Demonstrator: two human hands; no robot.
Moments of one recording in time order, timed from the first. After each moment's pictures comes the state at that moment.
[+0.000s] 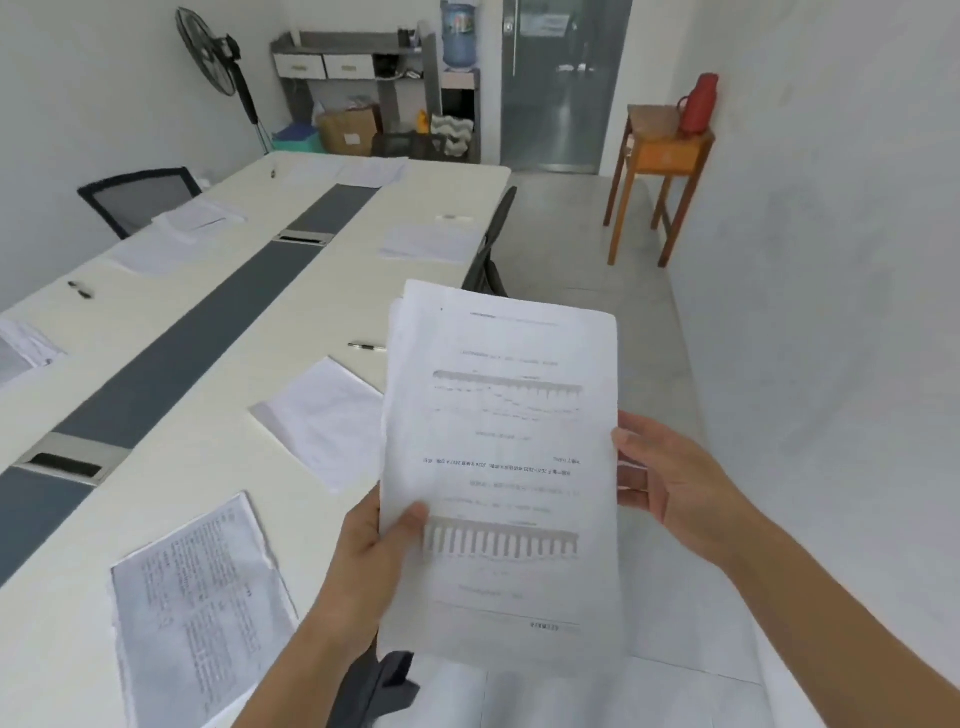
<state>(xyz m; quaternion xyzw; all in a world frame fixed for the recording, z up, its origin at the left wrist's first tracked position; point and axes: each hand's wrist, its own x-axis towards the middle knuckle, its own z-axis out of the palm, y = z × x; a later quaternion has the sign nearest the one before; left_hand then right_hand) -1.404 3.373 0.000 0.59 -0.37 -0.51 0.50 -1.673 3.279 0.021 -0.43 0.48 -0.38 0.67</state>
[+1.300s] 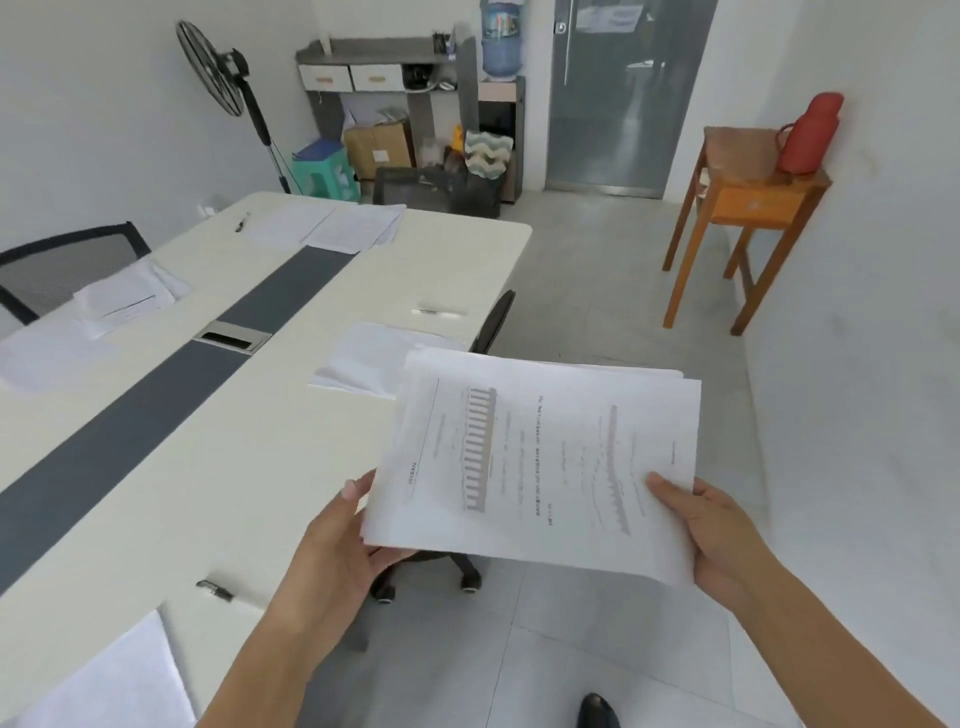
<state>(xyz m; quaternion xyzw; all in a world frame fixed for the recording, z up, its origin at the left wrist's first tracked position) -1.430 2.783 -0.014 0.52 -0.26 -0.58 0.57 -1.745 2.664 -0.037 -0.29 0.54 -0.39 0.69</state>
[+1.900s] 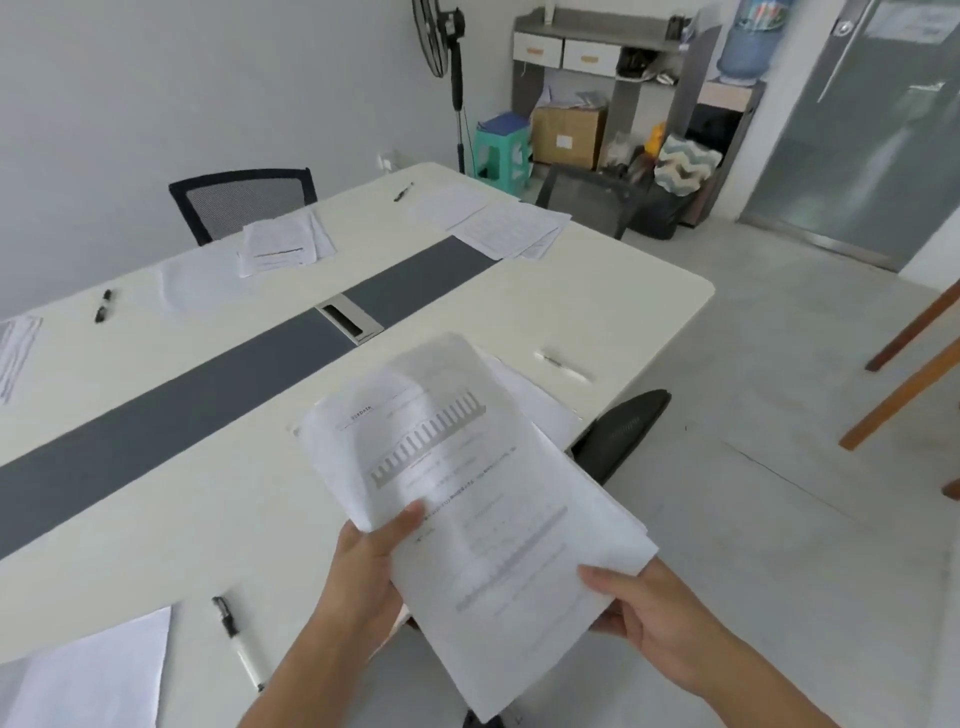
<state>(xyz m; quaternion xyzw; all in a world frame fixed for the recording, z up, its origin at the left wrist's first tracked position) -1.367 2.631 -0.026 0.52 -0.03 -0.45 0.73 -1.572 2.475 -0.055 -0.44 0.40 -0.07 0.80</state>
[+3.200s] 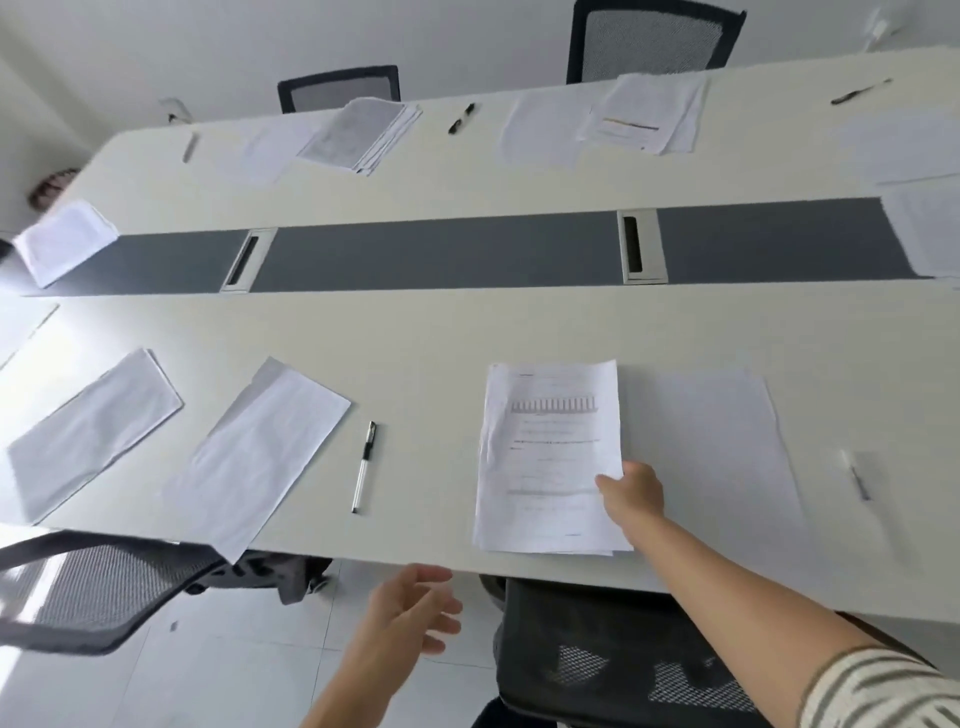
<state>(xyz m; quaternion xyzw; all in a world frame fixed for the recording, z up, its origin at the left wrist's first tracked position) -1.402 2.619 -0.084 0.74 0.28 -0.25 0.56 -1.273 2.367 -0.224 -0.81 0.33 0.19 0.45</state>
